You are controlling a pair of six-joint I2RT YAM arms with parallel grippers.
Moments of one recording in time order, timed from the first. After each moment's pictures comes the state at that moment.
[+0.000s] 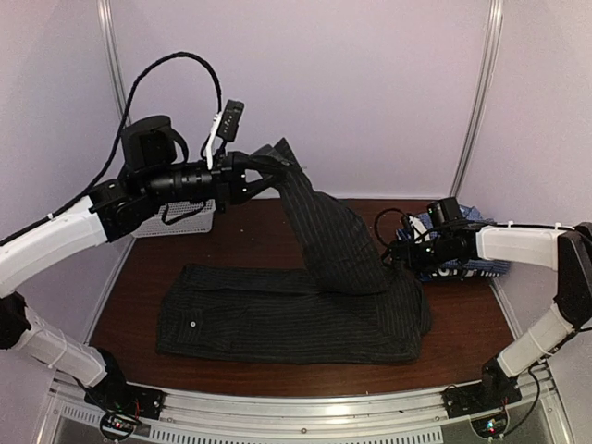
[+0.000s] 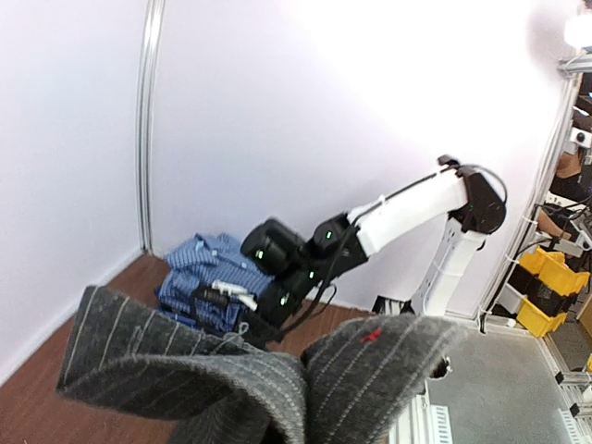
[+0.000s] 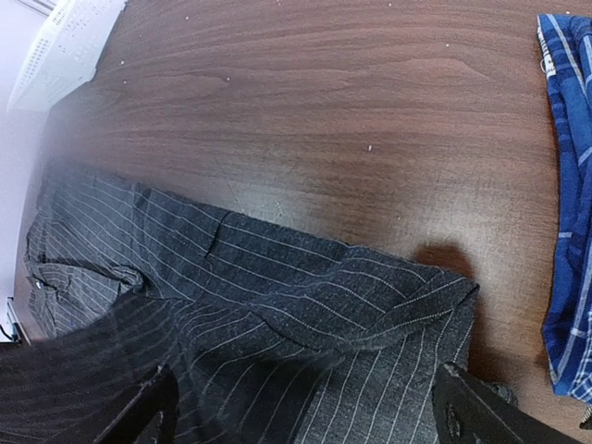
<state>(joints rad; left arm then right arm) -0.80 1.32 1.27 0.03 0.62 -0.16 0.31 1.48 0.87 -0.27 -0.36 0.32</state>
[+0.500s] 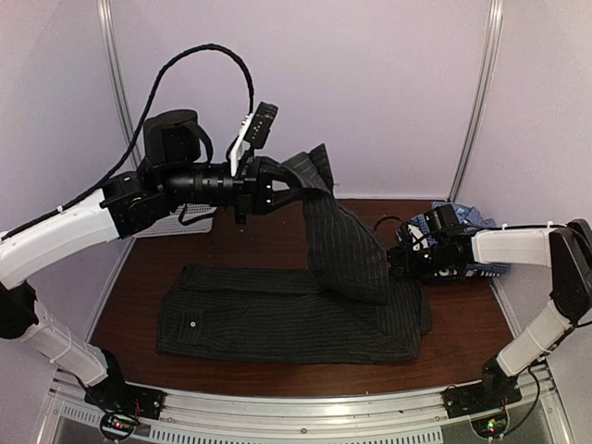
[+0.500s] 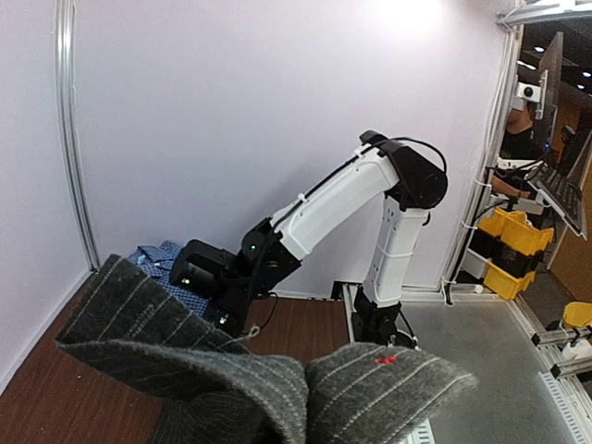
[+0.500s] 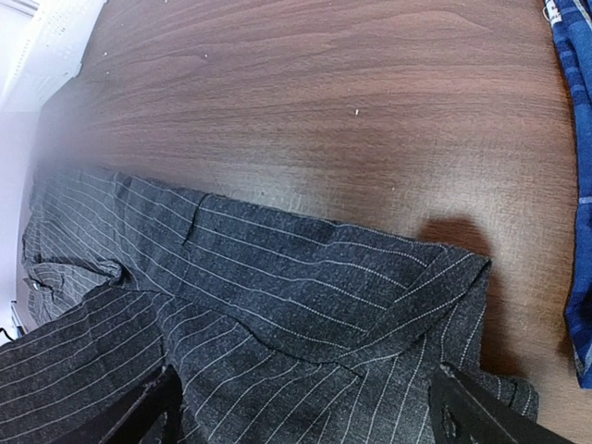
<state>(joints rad) -0.92 1.40 1.41 -0.04 0.66 -0.06 0.31 1.52 0.84 -0.23 -0.38 0.36</state>
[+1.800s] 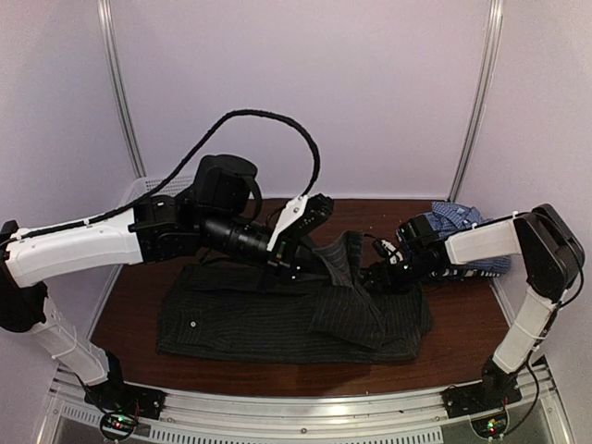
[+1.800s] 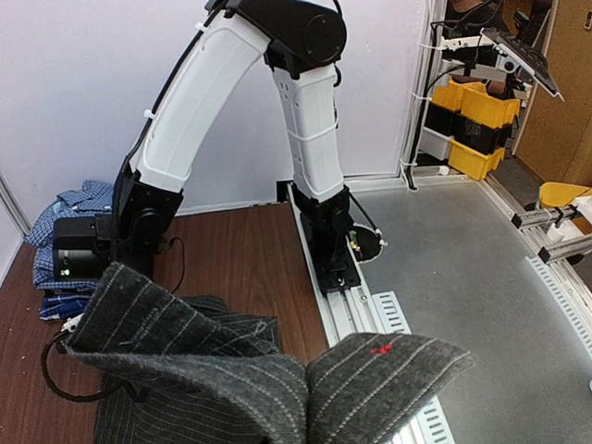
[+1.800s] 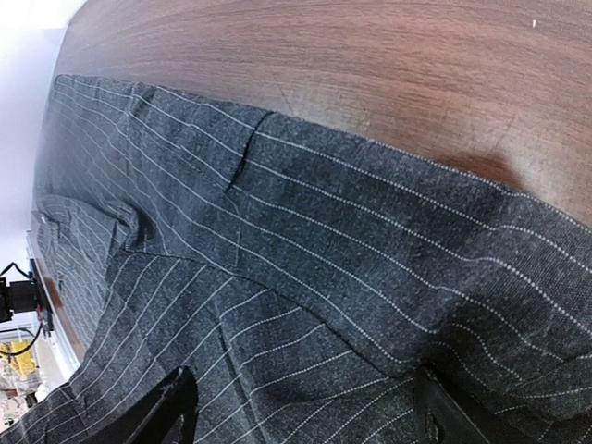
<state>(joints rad) -1.11 1.48 1.37 -0.26 0.65 0.23 0.40 1.72 0.89 -0.19 -0.53 0.33</state>
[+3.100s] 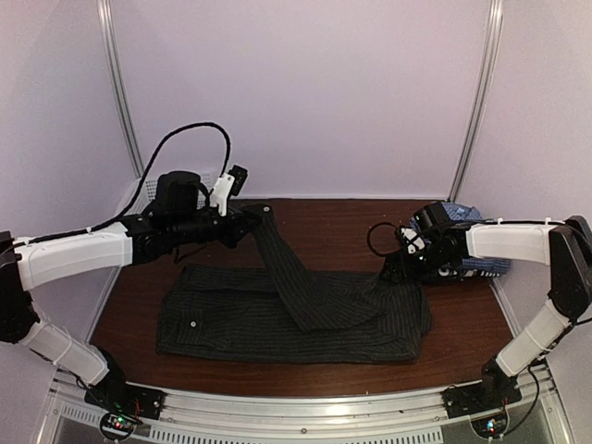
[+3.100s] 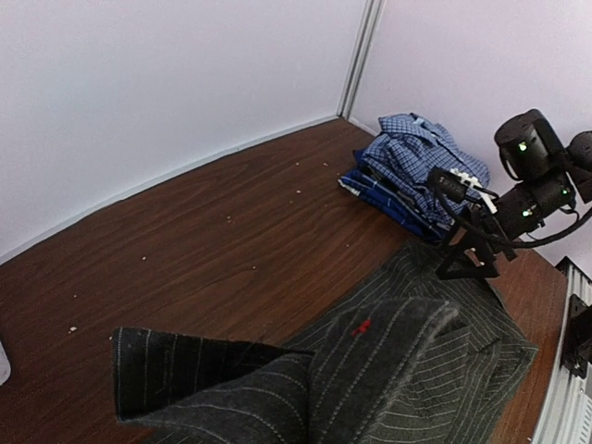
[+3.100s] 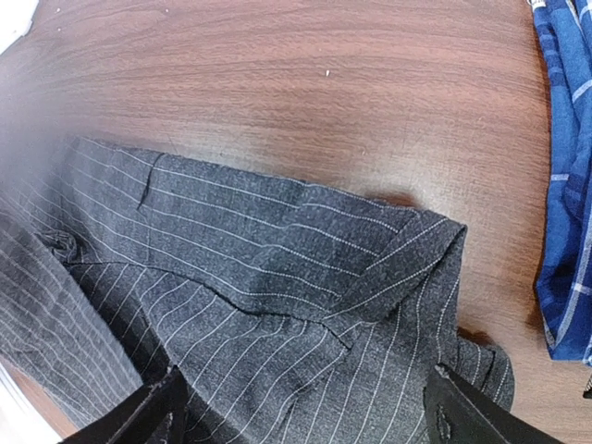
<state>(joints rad) -0.70 1.39 1.02 0.04 0.21 -0.13 0.37 1.54 0.92 -0.42 -0.22 0.28</state>
